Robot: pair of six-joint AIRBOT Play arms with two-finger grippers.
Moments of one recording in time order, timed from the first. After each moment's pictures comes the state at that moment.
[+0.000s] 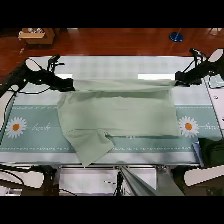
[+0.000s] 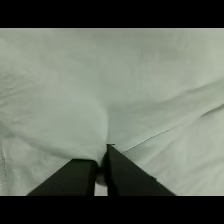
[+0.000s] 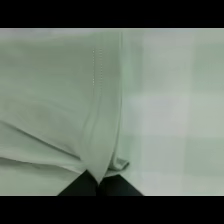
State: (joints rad) left arm 0.02 -1.65 1.31 1.04 -1.06 -1.26; right arm -0.21 -1.70 1.53 -1.31 1.23 1.41
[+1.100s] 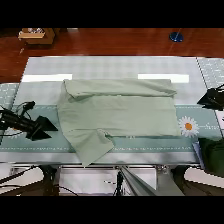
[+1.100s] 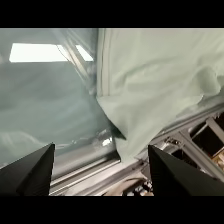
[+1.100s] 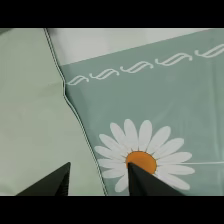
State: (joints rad) left arm 0.52 -1.32 0.66 1.02 -1.52 -1.16; right arm -0.58 -1.38 1.23 -1.23 1.46 1.28
